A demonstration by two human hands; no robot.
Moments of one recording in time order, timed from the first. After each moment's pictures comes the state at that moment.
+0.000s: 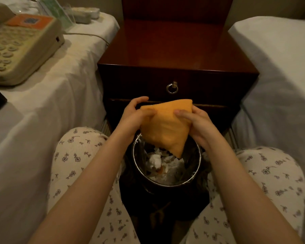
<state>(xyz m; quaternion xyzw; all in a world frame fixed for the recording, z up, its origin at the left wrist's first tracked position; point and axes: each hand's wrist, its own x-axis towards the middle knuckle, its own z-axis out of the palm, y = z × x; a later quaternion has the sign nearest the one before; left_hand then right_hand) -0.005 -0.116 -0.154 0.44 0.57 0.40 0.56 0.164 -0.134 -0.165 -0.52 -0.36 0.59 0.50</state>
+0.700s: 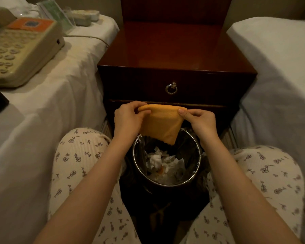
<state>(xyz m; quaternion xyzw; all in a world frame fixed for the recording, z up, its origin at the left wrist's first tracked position) -0.013 -0.122 -0.163 0.63 0.62 0.40 0.25 0.166 -0.136 -0.172 -0.65 -0.43 0.38 0.49</state>
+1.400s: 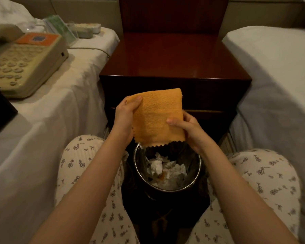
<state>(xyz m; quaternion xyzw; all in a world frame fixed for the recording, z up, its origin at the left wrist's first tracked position) -0.014 -0.114 -0.133 0.38 0.47 0.55 0.57 0.155 -0.140 -0.163 -0.48 -0.44 0.60 0.47</state>
